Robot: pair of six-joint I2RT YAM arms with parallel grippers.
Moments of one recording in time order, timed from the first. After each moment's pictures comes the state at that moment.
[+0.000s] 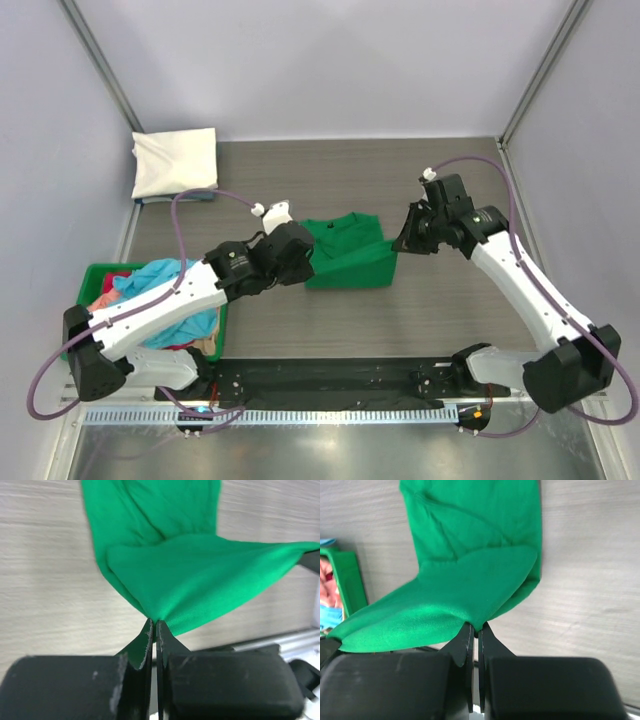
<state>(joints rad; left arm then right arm) -1.02 1.24 1.18 -0.79 -0.39 -1.05 0.37 1.19 1.13 -0.85 -0.15 0.56</state>
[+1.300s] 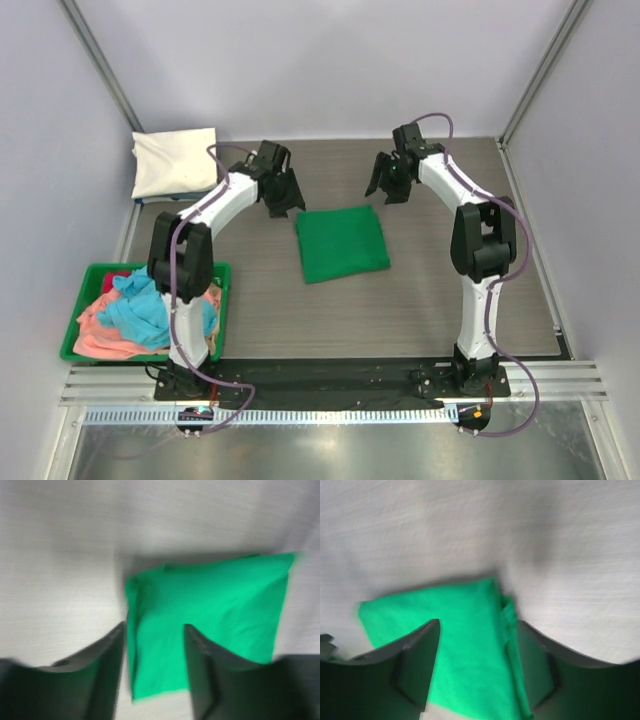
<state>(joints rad) -0.40 1.95 1.58 -0.63 0.06 -0.71 0.24 2.09 1.78 -0.71 -0.18 0.52</state>
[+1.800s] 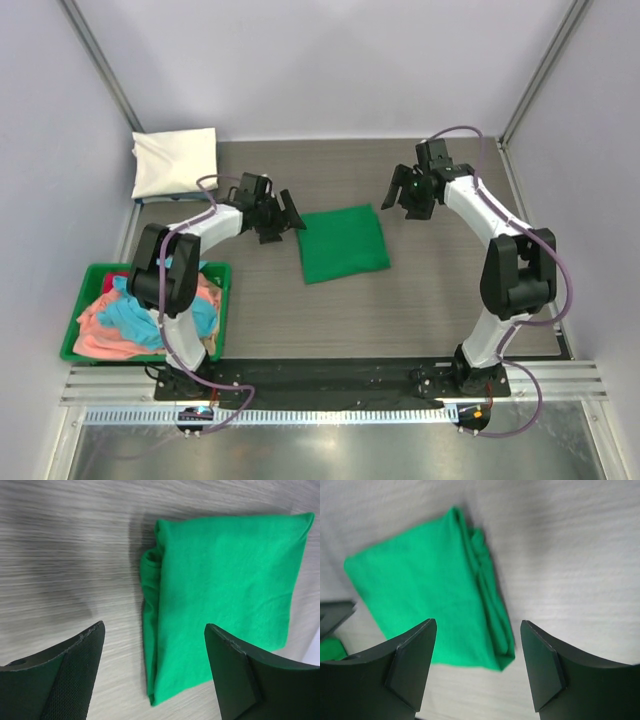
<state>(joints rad) -0.33 1.83 1.19 -0.27 0.25 -0.69 0.19 1.78 1.44 -0.65 -0.13 0.51</state>
